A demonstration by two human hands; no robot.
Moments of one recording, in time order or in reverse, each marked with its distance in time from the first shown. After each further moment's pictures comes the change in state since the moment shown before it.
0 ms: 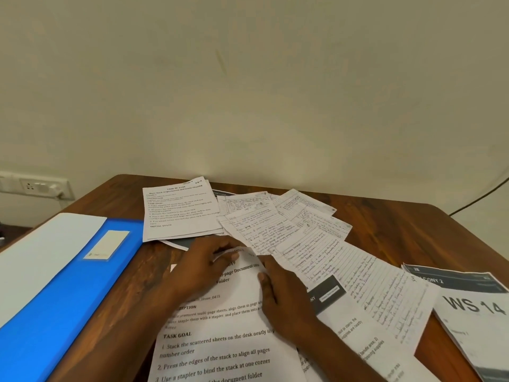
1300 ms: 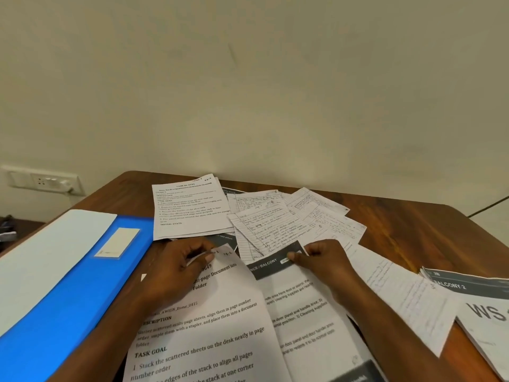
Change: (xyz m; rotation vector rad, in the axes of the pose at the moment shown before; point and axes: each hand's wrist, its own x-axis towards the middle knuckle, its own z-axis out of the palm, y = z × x) left_hand -0.032 -0.007 -0.048 -0.046 0.055 -0.171; right_hand 0.057 0.032 -0.049 0.400 -0.065 0.649
